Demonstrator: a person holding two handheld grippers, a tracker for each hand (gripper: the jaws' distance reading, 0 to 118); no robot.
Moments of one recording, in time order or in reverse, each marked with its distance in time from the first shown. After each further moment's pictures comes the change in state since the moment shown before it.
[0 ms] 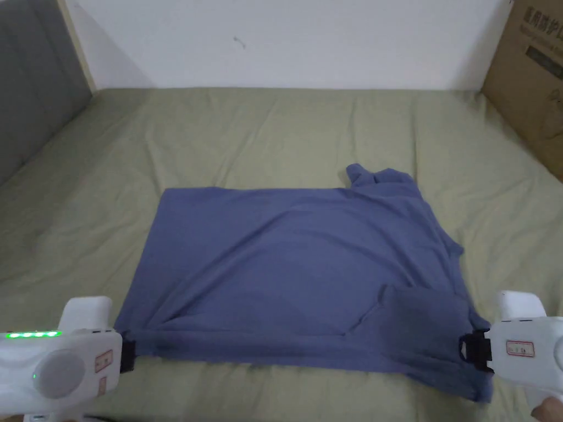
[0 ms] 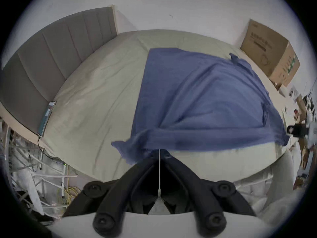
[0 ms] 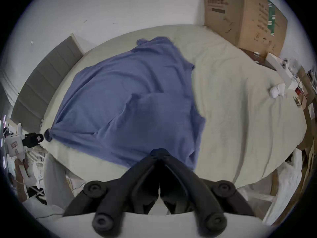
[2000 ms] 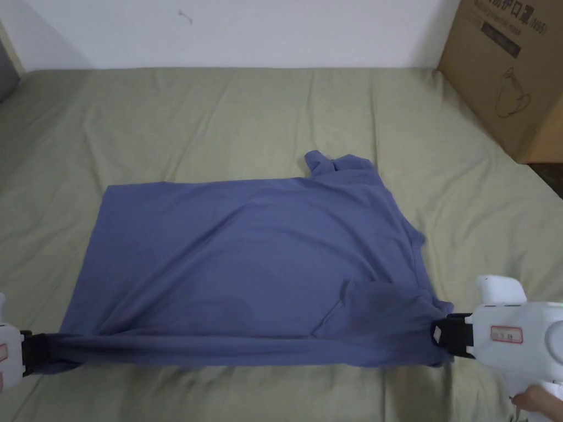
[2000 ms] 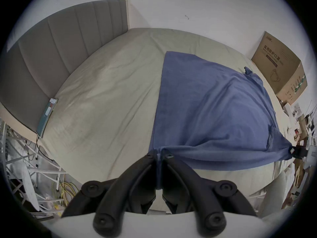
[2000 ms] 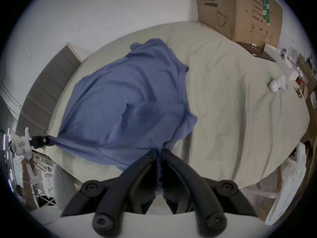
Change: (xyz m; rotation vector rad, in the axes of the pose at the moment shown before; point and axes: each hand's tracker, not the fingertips) left arm -0.035 0.051 -0.020 -0.005 0.011 0.136; right arm 0.025 0.026 0.008 0.004 0.034 -0.099
